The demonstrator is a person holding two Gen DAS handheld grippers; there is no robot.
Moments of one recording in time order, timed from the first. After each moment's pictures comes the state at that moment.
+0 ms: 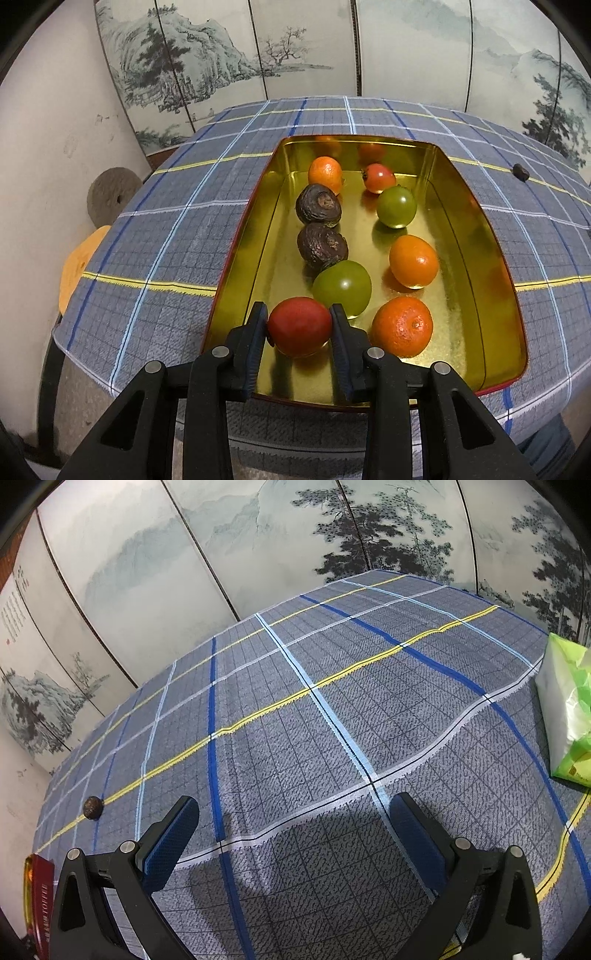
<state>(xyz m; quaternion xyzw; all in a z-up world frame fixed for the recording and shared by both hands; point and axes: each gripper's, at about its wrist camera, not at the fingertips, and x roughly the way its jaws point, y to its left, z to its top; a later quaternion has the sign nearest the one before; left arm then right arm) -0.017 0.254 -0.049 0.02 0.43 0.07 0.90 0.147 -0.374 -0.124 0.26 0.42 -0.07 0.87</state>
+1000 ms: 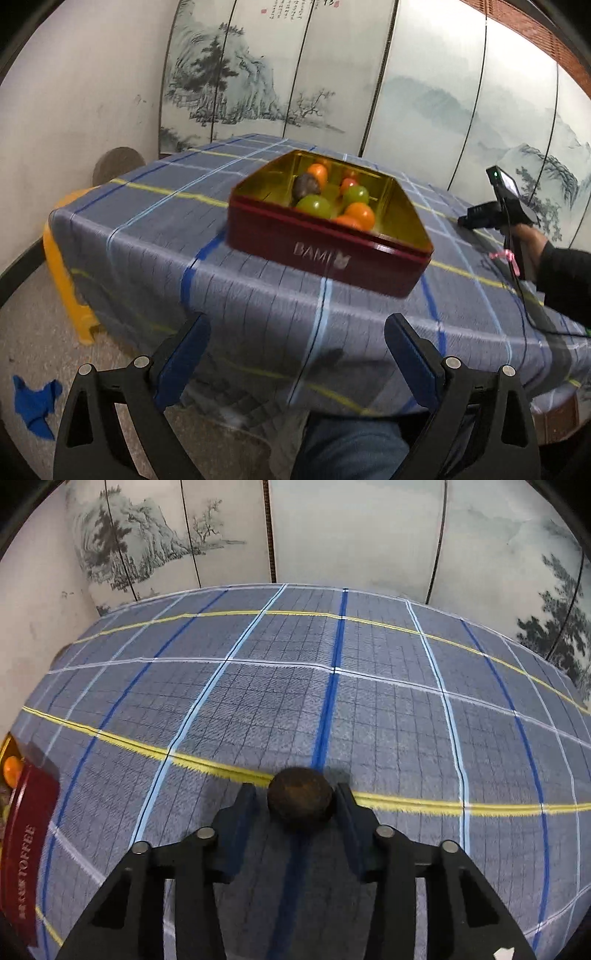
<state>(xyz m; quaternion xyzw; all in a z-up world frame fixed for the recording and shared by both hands) -0.169 0.242 -0.076 -0.12 0.30 0.07 0.94 0.250 -0.109 -0.101 0.01 0.50 0.12 0.86</state>
